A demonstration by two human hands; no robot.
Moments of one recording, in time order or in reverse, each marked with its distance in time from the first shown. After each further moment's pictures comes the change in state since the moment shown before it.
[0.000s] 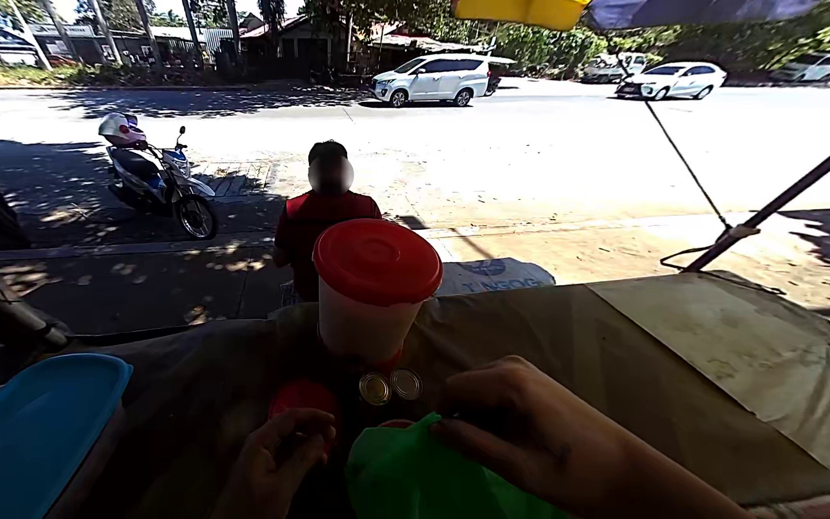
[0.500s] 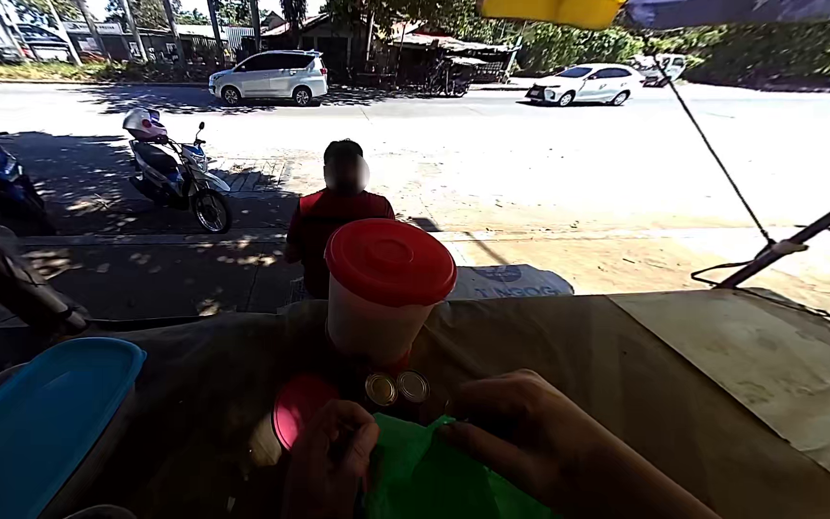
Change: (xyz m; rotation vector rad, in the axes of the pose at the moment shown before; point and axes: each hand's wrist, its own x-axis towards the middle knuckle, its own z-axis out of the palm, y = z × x) left_hand 0.008 -0.008 0.051 0.026 0.215 0.230; right_hand -0.009 0.017 0.014 0.095 0.055 0.049
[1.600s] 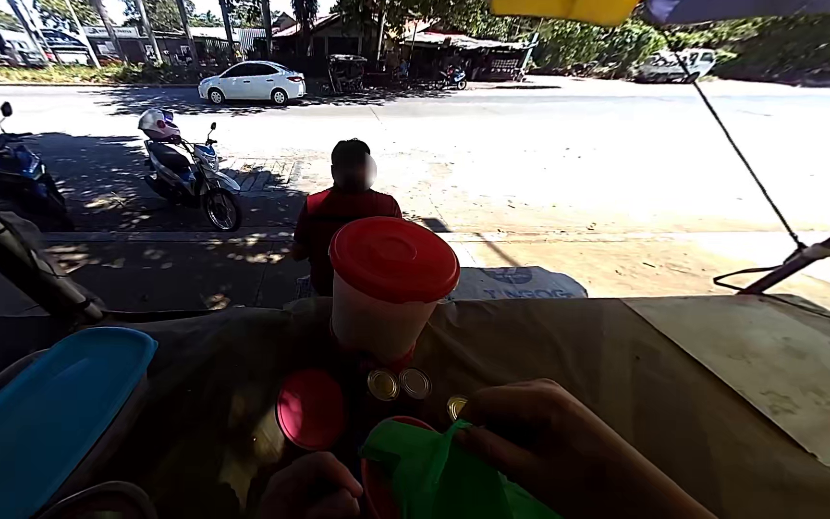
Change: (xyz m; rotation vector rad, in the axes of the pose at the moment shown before) left_hand -0.048 0.004 -0.027 -0.252 -0.272 -0.060; right_hand -0.022 0.000 -0.002 0.064 0.038 0.015
